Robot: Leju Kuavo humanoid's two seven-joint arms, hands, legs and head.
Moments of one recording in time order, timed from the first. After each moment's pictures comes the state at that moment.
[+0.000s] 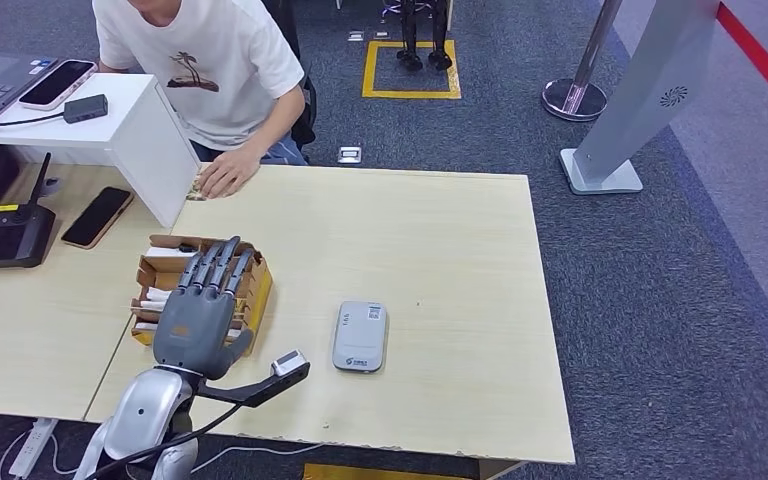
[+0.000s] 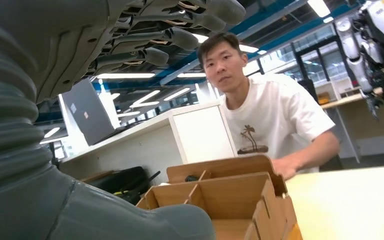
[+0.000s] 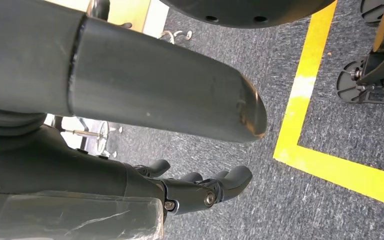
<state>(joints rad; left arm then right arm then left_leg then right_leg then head) 0.00 0.05 -0.29 -1.79 -1.52 -0.10 0.04 -0.12 0.16 -1.20 -0.25 1.48 0.03 0.21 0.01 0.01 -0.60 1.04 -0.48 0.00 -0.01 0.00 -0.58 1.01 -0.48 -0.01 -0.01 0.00</state>
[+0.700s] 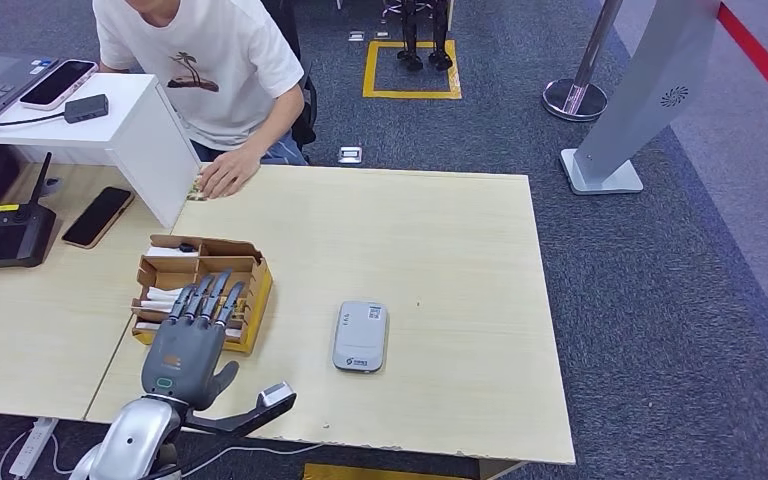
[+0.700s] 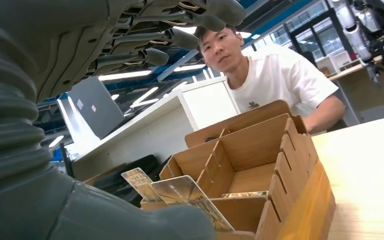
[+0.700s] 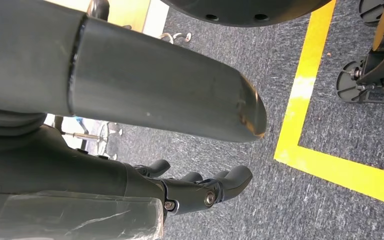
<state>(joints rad) 0.09 0.13 -0.30 -1.82 -1.52 -0.10 0.09 -0.12 0.16 -1.20 -0.25 1.47 0.03 0.21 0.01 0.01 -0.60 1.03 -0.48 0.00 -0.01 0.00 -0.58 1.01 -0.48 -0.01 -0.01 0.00</state>
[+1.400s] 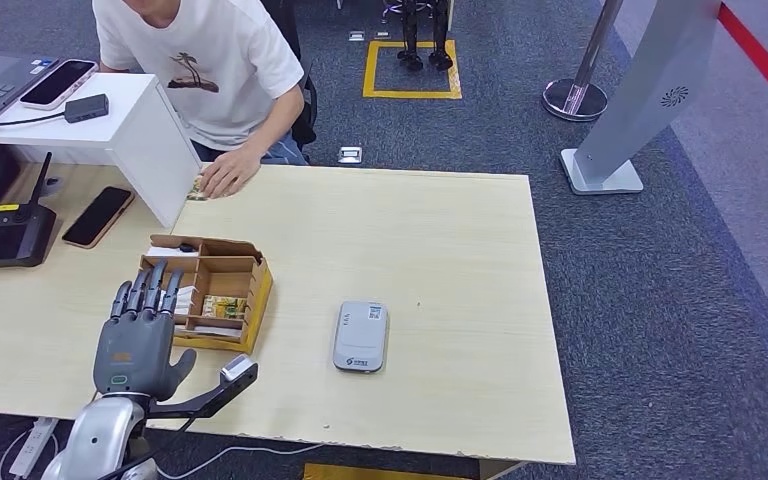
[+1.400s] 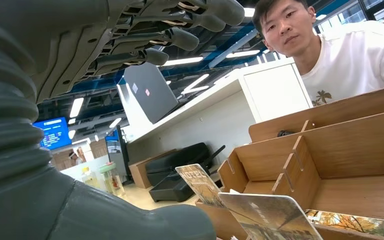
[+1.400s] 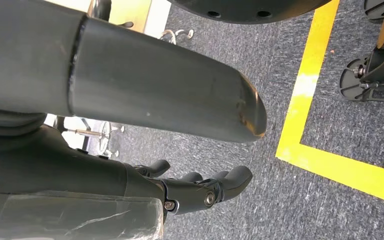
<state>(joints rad) 0.10 0.11 -0.15 -1.82 -1.53 -0.05 0.16 -0.12 0.16 -1.20 -0.25 1.48 0.03 0.22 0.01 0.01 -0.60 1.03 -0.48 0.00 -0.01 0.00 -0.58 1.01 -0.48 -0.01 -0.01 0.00</state>
